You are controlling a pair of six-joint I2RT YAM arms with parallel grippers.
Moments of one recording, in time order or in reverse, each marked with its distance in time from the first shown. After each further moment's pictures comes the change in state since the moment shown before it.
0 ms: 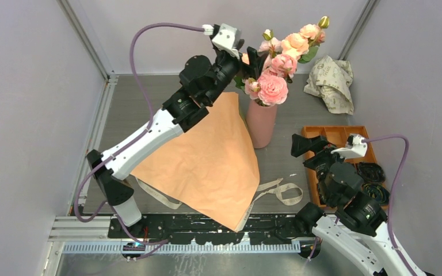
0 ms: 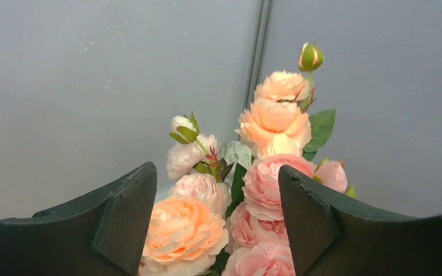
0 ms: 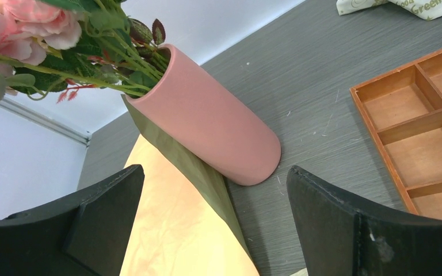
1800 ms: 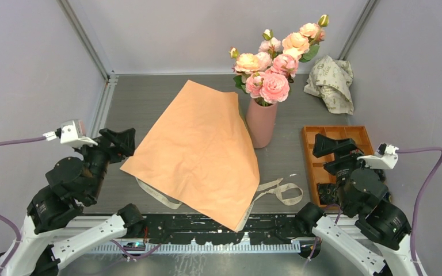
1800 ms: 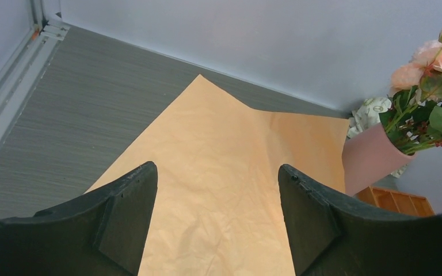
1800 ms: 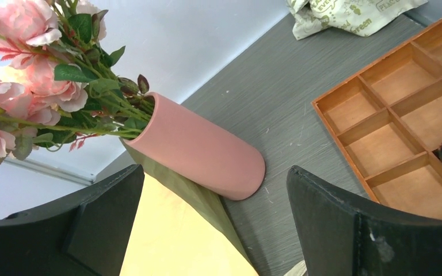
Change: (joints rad) left arm 0.000 -1.254 -0.785 -0.834 -0.638 -0.434; right arm 0.000 -0.008 0.186 -0.221 0.146 0.119
